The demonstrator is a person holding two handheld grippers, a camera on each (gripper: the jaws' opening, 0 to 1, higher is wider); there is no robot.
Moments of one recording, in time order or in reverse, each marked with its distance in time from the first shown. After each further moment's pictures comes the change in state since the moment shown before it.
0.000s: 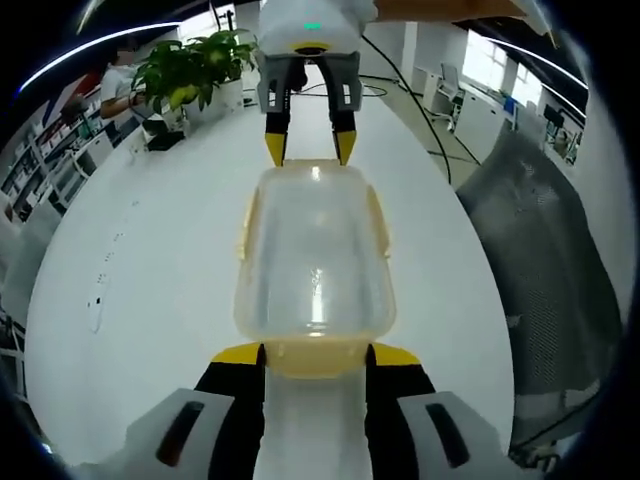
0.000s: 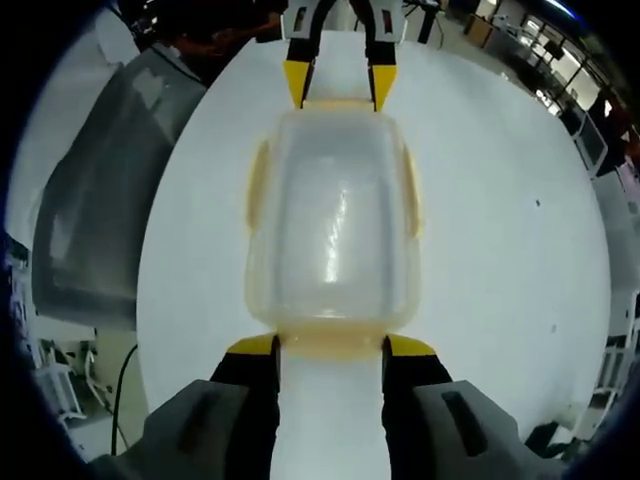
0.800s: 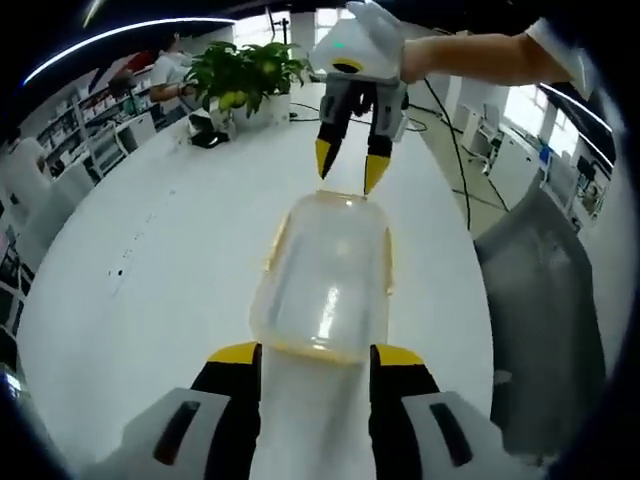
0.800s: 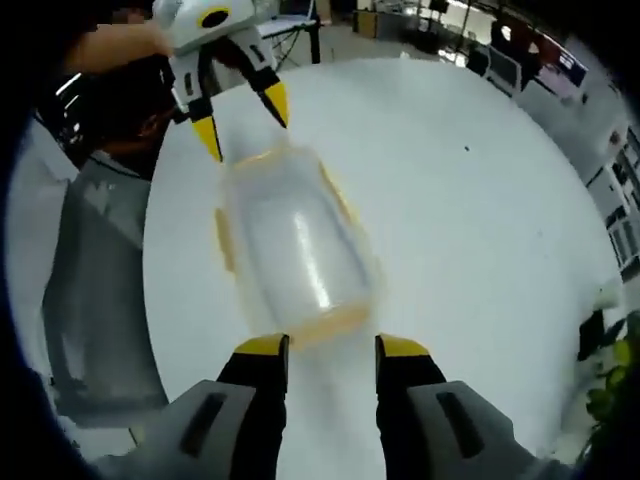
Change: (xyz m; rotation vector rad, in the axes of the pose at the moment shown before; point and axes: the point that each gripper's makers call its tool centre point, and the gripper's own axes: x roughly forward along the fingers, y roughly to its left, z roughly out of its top) left arm -0.028 -0.002 0.020 -0.294 -0.109 0.136; right arm -0.023 -0.006 0.000 0.525 -0.215 -0.132
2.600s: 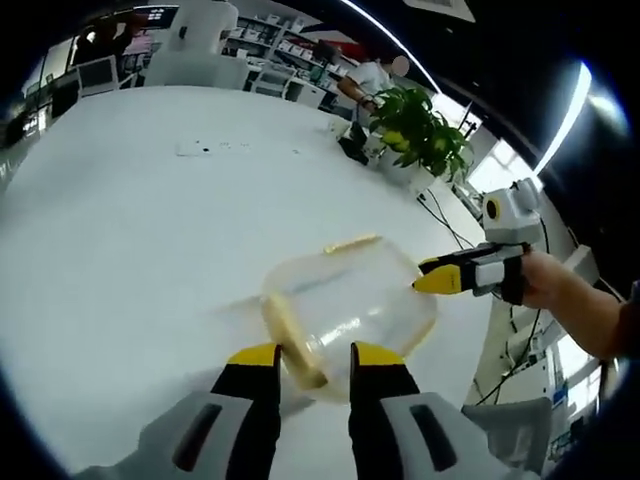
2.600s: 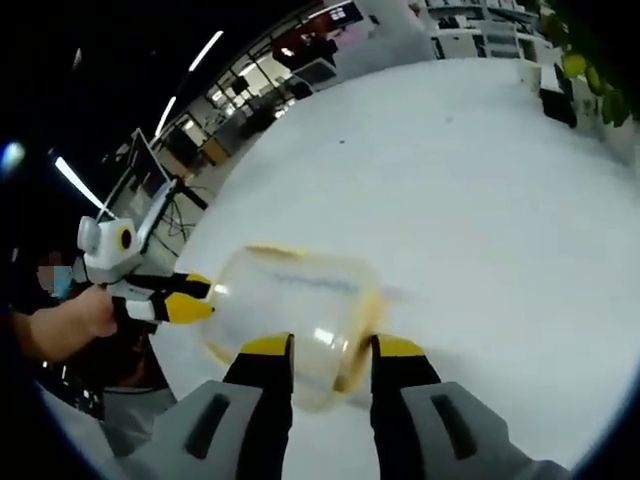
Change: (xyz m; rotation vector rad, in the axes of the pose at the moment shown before) left arm 0.026 0.000 -0.020 -0.789 -0.195 0.160; right arm 0.018 0.015 0.014 0.811 -0.363 -0.014
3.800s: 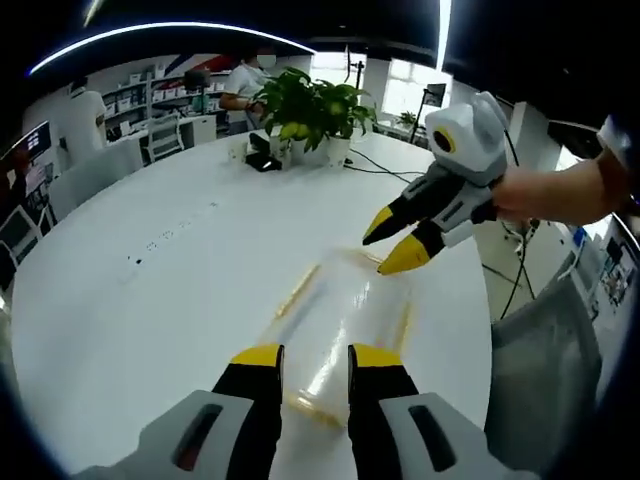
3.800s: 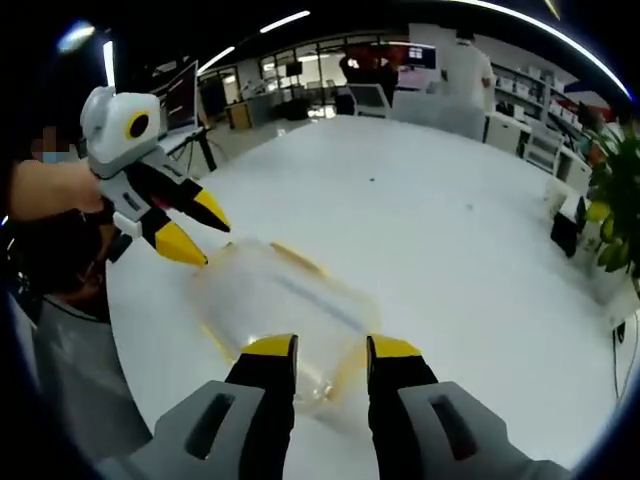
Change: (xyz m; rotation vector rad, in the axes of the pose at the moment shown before) left arm 0.002 -0.035 0.045 0.638 0.029 -0.133; right arm -0.009 0.015 0.017 -0.467 -0.074 -0.121
